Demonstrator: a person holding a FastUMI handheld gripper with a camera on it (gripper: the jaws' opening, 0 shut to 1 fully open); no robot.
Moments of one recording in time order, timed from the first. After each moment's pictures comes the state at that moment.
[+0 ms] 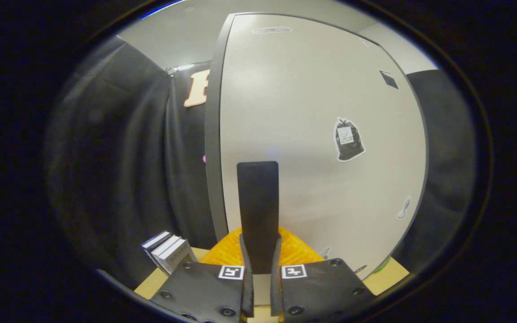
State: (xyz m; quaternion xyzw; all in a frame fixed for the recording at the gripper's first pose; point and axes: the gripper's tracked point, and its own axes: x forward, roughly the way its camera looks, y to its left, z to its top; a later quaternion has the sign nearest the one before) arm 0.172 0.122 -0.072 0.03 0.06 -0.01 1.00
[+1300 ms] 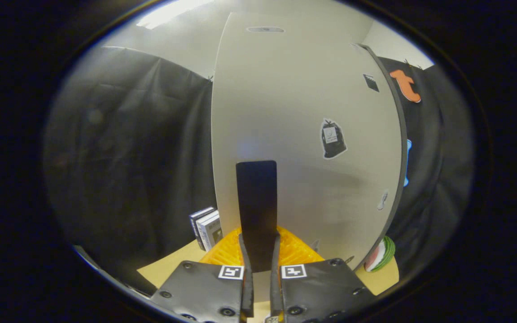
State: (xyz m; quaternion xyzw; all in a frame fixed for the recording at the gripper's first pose) arm 0.038 0.069 -0.067 0.02 0.07 0.16 0.98
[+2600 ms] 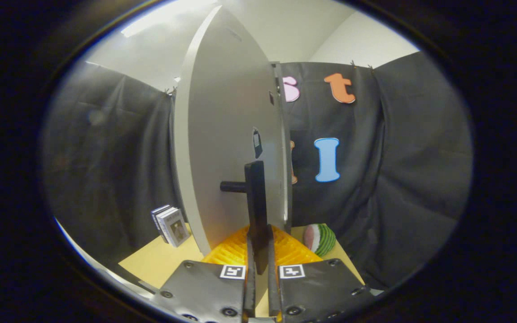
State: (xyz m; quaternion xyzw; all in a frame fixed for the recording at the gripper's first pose) arm -0.057 -0.134 -0.058 0.04 0.06 0.01 1.00
